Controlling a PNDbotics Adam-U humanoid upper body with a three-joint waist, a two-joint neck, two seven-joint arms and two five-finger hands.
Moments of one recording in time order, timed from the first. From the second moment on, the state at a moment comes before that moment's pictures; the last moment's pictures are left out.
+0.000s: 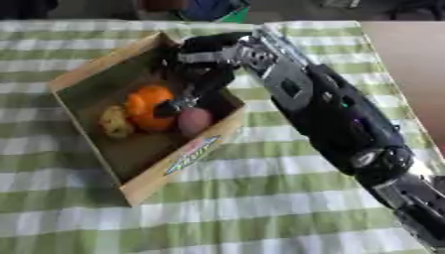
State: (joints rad) left arm -0.21 0.11 0.08 -1.98 -0.05 -0.13 0.24; right arm -1.13 -0.32 0.37 -1.28 0.54 -0.13 0.73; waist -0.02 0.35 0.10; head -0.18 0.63
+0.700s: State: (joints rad) left arm -0.21 0.11 0.08 -1.98 -0.05 -0.13 0.25; right arm -1.13 -0.35 0.22 -1.50 0.36 0.04 0.63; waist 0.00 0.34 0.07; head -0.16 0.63
